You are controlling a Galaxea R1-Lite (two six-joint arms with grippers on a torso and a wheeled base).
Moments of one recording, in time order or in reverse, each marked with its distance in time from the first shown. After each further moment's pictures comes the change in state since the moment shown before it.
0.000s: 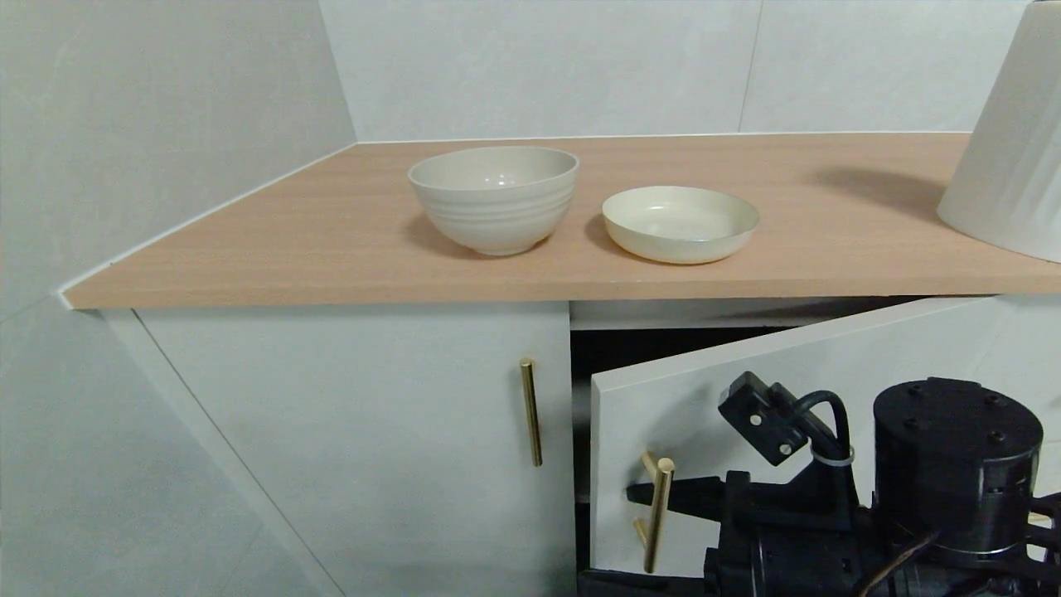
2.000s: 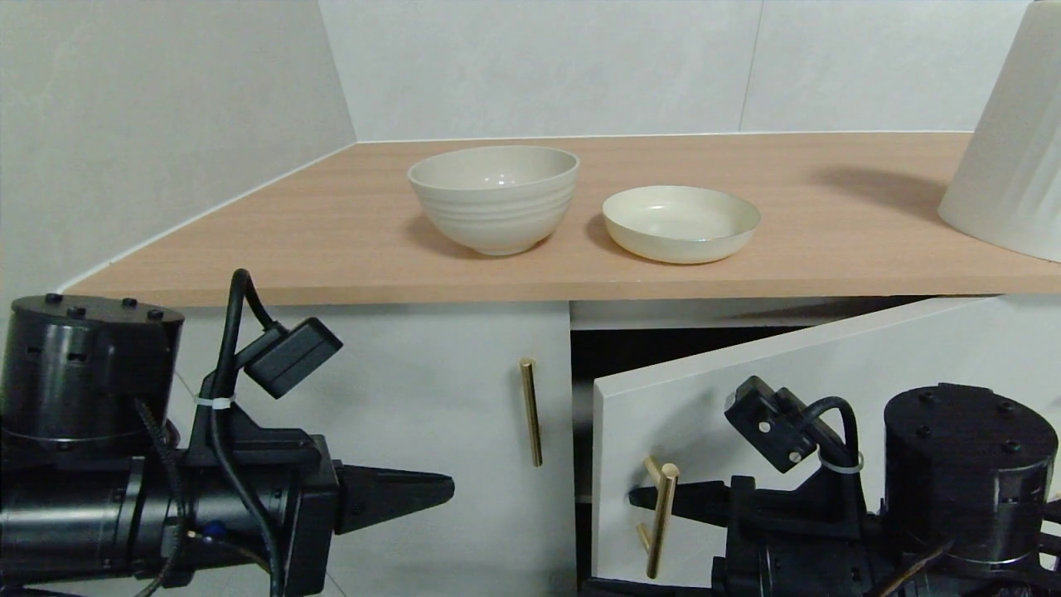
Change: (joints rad) left arm -0.460 1.328 -0.536 -0.200 -0.527 -0.169; right arm -0.001 -0.010 0.017 -0.006 0.001 0.001
